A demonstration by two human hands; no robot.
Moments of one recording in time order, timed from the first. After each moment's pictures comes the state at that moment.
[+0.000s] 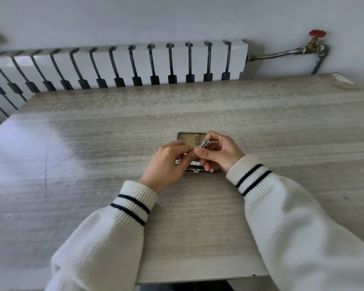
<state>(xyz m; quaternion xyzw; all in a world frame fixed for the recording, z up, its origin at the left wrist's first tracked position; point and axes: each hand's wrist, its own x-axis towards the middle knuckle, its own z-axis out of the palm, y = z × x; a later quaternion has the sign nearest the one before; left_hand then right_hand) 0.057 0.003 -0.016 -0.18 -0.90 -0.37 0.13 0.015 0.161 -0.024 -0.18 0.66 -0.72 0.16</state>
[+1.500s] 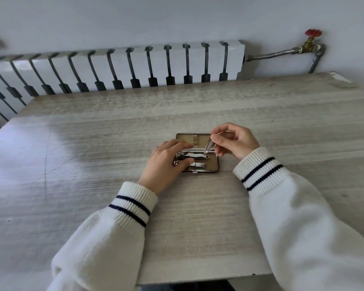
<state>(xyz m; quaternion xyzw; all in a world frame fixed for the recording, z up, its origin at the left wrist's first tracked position) 0.048 -0.003 -0.028 -0.14 -0.93 -0.31 0.10 0.001 0.190 -0.013 -0.13 0.70 -0.70 0.07</state>
